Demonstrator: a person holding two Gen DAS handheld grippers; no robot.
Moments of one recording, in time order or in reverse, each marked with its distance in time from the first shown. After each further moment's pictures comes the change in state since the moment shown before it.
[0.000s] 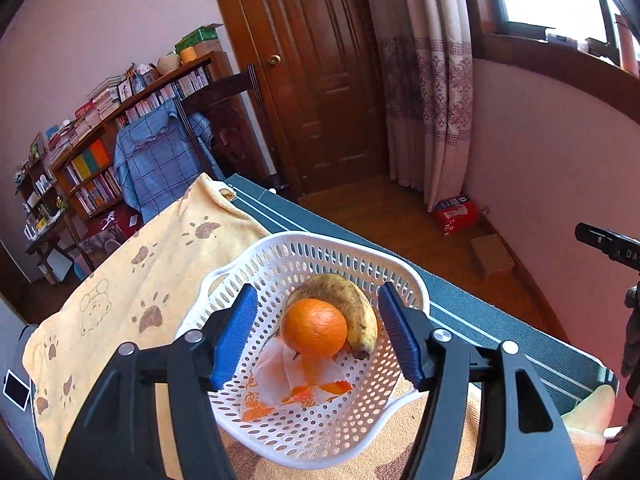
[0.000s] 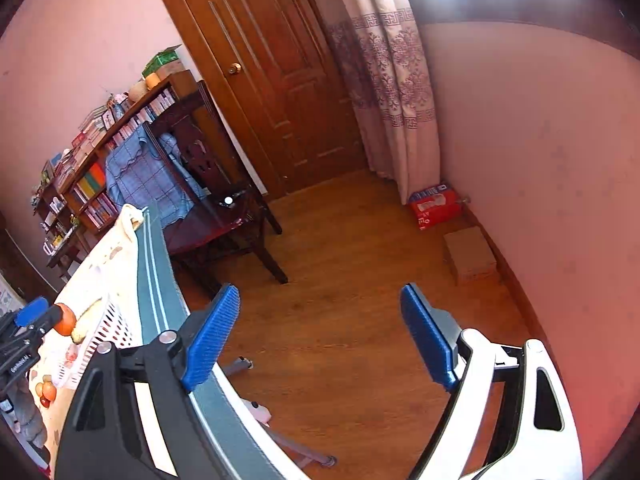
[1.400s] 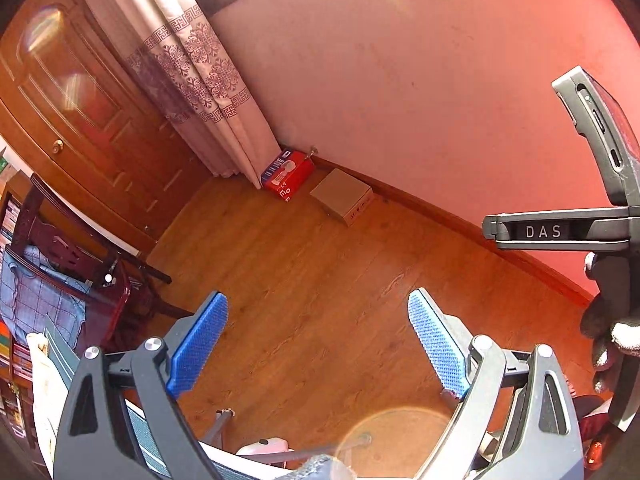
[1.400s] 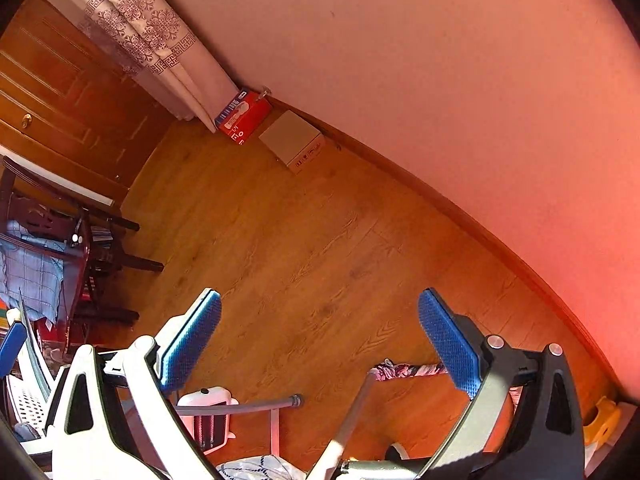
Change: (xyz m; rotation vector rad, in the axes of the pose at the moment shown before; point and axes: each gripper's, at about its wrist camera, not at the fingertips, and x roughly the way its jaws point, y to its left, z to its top) left arm 0.052 -0.331 -0.011 0.607 0.095 -0.405; right arm -0.012 -0.199 -0.073 0.553 0.258 -0.364
